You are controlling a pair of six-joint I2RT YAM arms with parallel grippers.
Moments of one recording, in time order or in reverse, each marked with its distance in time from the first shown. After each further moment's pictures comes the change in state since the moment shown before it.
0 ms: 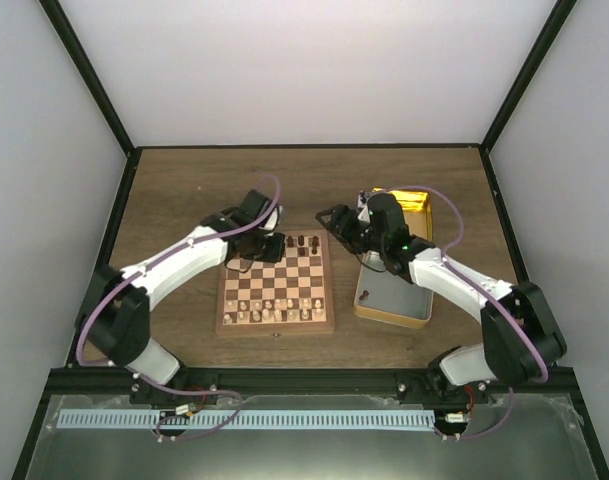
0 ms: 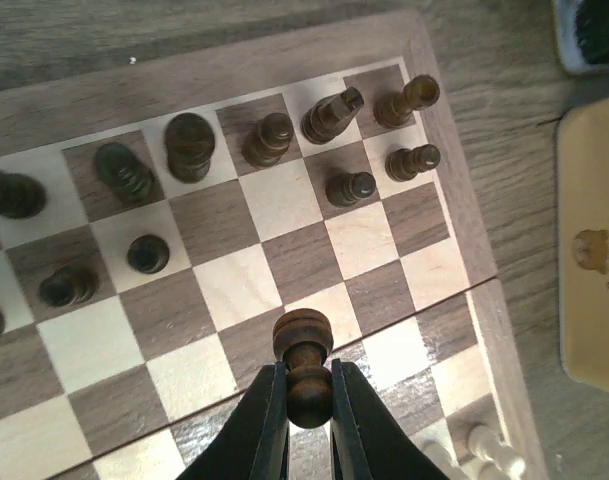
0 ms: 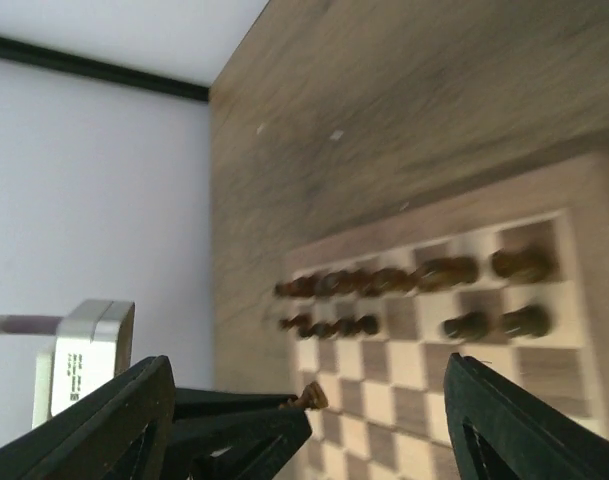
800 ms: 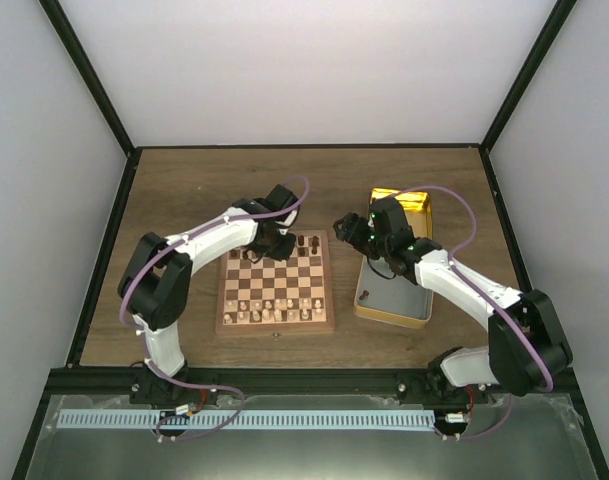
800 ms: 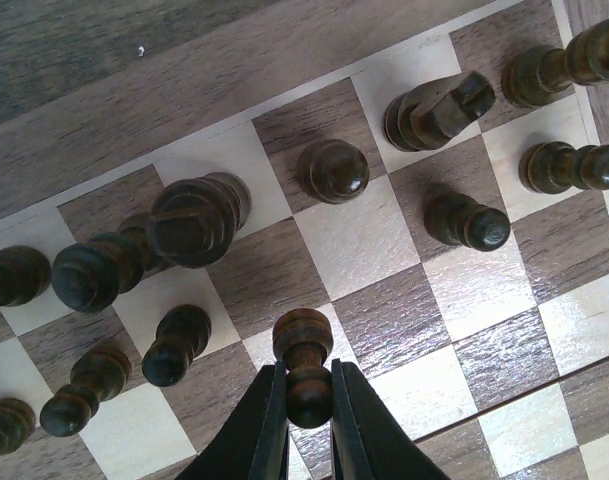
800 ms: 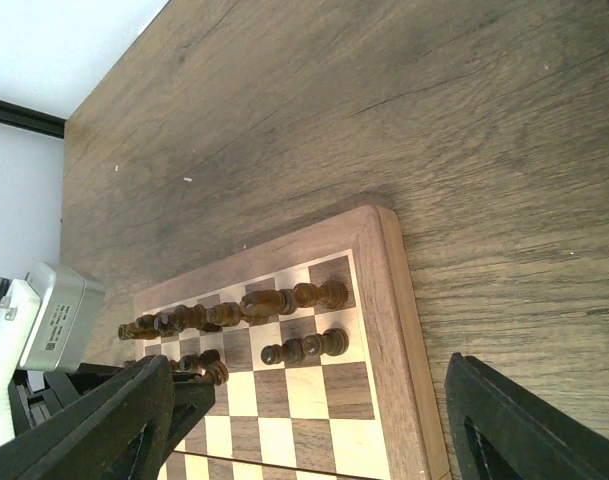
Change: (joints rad) left arm -0.032 0.336 0.259 -0.189 -0.136 0.157; right arm -0.029 -0.074 0.001 -0.269 0.261 -0.212
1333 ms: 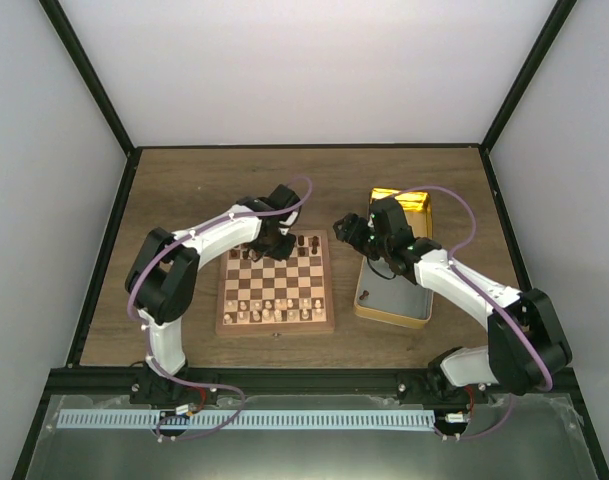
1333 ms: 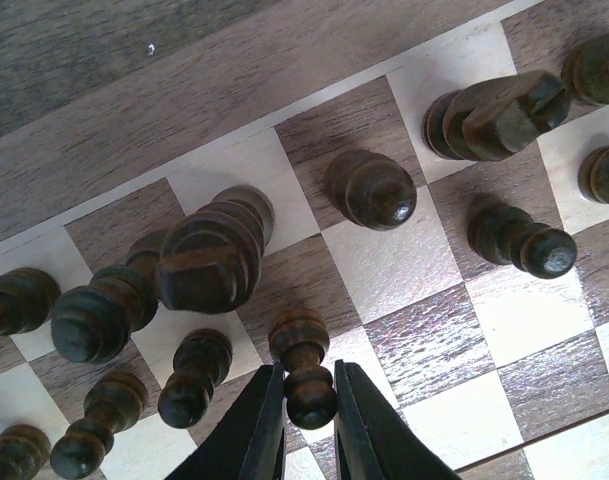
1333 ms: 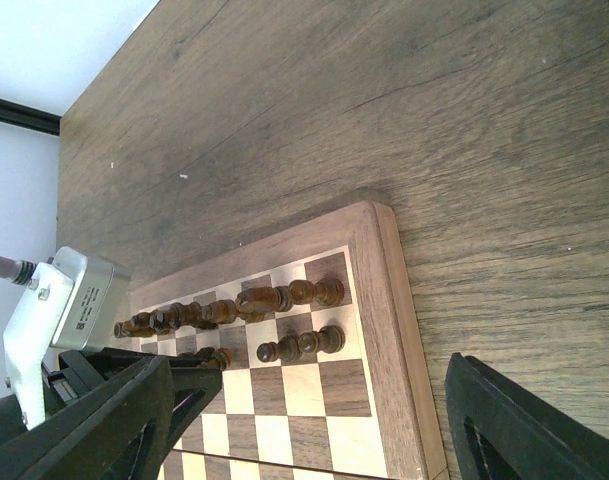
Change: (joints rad) left arm 0.008 0.058 0.036 -0.023 -0.025 0.032; right arm 0.000 0.005 0.000 -0.008 0.000 0.001
